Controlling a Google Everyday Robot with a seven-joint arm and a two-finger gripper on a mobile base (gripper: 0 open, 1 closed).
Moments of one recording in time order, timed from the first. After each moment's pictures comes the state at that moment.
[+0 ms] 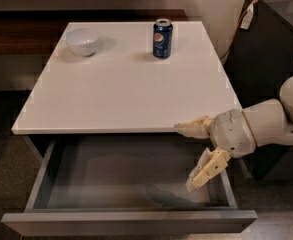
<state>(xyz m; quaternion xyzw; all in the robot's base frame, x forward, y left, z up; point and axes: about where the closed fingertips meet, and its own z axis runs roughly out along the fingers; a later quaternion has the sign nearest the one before) 0.419 -0.095 0.814 -0.58 0.65 0.36 0.34</state>
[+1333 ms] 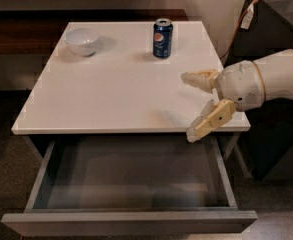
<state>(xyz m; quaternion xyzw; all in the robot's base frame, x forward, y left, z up) 0.471 -0.098 0.903 -0.57 0.63 0.35 0.39</state>
